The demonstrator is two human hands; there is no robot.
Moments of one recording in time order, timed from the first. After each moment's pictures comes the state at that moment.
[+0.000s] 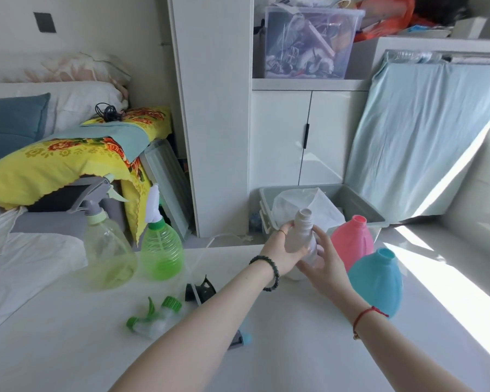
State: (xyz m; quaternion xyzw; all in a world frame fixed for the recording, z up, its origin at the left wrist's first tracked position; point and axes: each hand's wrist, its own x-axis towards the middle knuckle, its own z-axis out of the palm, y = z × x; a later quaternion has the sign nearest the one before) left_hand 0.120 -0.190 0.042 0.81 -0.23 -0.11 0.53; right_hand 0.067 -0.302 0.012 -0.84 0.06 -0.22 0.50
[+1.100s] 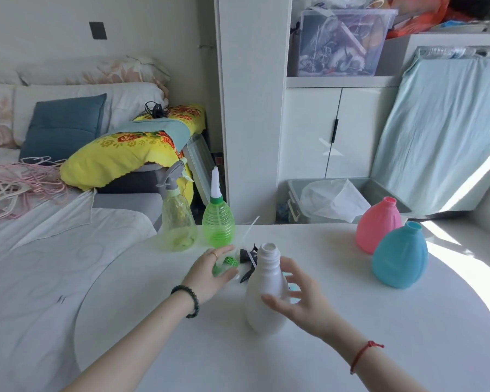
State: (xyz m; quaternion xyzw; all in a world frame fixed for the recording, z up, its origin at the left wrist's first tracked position) left_hand 0.049 0.048 0.010 0.89 -0.17 -0.02 0.42; right_hand -0.039 -0.154 0.015 -0.84 -0.11 -0.09 0.53
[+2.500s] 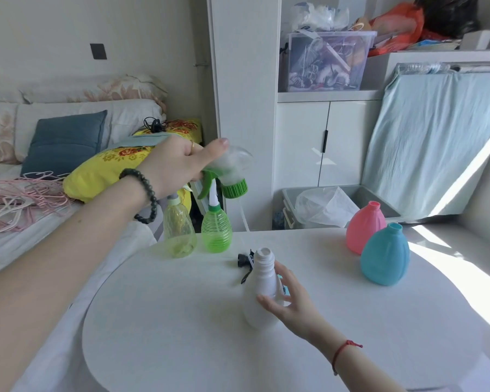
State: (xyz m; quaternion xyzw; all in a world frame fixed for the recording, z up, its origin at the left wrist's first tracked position) left_hand 0.002 0.057 0.242 0.88 -0.25 0.15 0.36; right_hand -0.052 -0.143 0.006 -0.84 -0.09 -0.10 0.52
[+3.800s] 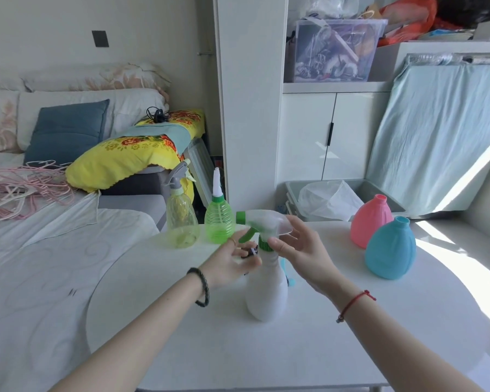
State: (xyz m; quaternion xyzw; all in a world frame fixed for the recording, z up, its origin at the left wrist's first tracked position) left_hand 0.018 0.022 0.053 0.79 -0.24 -0.11 0.55; right_hand -0.036 -0.146 0.082 -0.72 -0.12 -0.11 0.67
